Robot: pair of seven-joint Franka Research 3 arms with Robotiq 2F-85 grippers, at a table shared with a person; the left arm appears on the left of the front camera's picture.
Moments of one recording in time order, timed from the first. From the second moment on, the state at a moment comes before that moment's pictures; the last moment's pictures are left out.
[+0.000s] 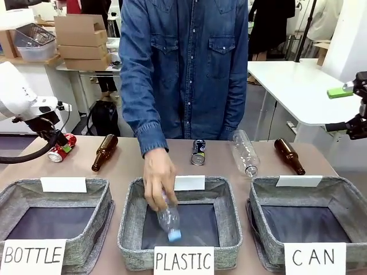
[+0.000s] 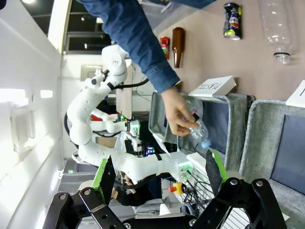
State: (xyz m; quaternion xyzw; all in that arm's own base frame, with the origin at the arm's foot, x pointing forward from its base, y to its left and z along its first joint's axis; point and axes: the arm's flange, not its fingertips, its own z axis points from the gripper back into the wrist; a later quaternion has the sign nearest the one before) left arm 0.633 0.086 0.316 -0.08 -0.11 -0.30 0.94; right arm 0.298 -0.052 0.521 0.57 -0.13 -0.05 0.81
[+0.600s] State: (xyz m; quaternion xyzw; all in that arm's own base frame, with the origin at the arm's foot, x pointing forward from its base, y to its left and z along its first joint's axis) left arm 0.633 0.080 0.316 -0.09 -0.11 -0.30 0.94; right arm 0.297 -0.053 0.521 0.57 -0.13 -0.05 0.81
